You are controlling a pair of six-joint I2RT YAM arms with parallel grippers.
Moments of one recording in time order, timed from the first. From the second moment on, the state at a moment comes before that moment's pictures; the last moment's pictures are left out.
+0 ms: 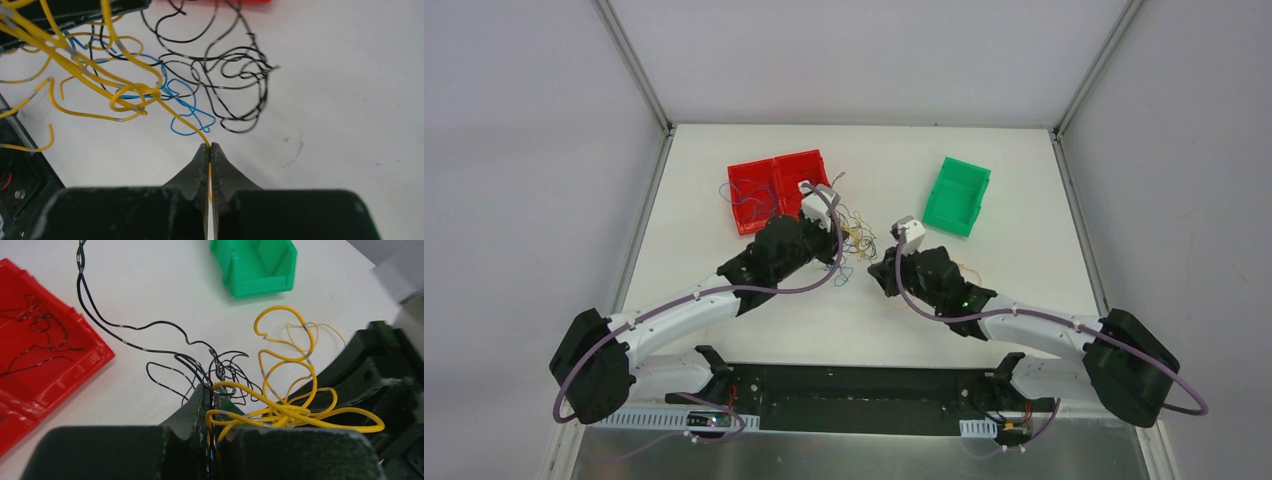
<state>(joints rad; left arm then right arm) -0.80 1.15 0.70 0.22 -0.07 -0.17 0.91 1.21 0.49 0.35 0.05 0.33</state>
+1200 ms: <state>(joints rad) -0.56 1.13 0.65 0.01 -0.51 -0.55 0.26 0.37 0.32 -0.21 0.57 0.96</state>
